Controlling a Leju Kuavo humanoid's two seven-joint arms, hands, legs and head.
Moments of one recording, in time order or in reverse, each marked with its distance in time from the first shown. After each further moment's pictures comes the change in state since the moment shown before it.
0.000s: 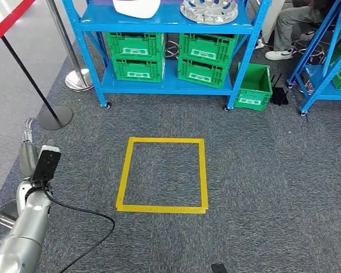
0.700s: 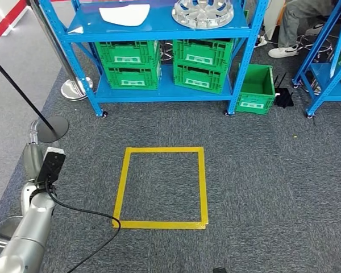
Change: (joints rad) left arm 0.019 -0.008 -0.011 0.001 0.000 0.003 0.008; right arm 0.027 0.002 -0.008 0.008 0.000 0.000 0.009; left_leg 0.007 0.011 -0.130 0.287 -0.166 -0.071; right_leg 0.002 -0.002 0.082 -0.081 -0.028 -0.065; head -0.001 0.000
